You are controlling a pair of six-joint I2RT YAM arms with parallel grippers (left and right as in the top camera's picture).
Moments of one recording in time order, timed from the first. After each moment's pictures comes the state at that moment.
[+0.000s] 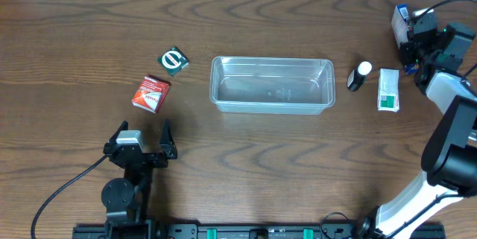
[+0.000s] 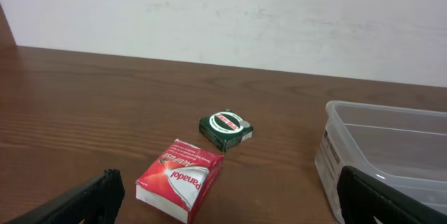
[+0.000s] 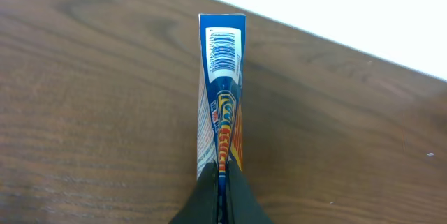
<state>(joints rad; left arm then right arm) 0.06 0.01 0.02 -0.11 0.09 -0.11 -0.38 1.97 1.19 0.23 -0.29 -0.48</state>
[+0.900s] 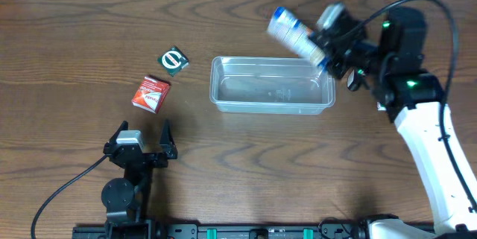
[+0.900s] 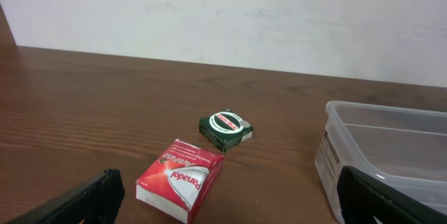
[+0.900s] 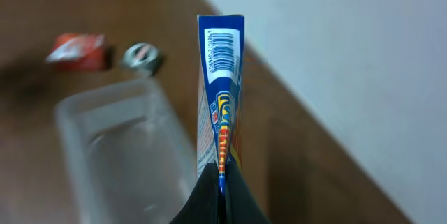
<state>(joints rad) 0.06 0.01 0.02 -0.11 0.09 -0.11 0.13 1.39 1.19 -0.36 -0.66 -0.60</state>
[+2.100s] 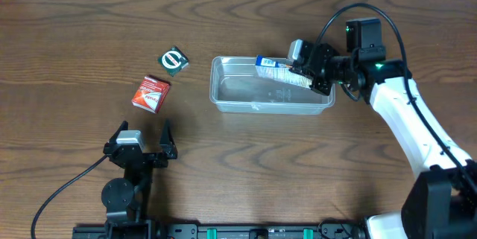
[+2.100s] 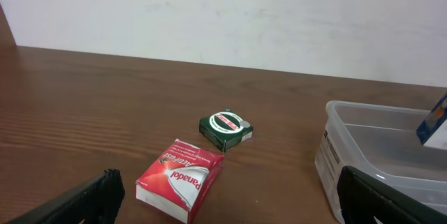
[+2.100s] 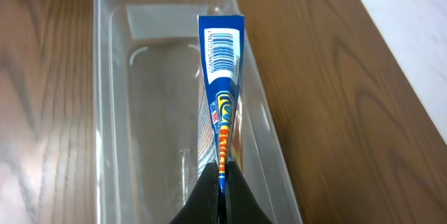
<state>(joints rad) 0.06 0.01 0.02 -0.11 0.09 -0.11 0.17 1.62 1.19 -0.51 -0.68 -1.00</state>
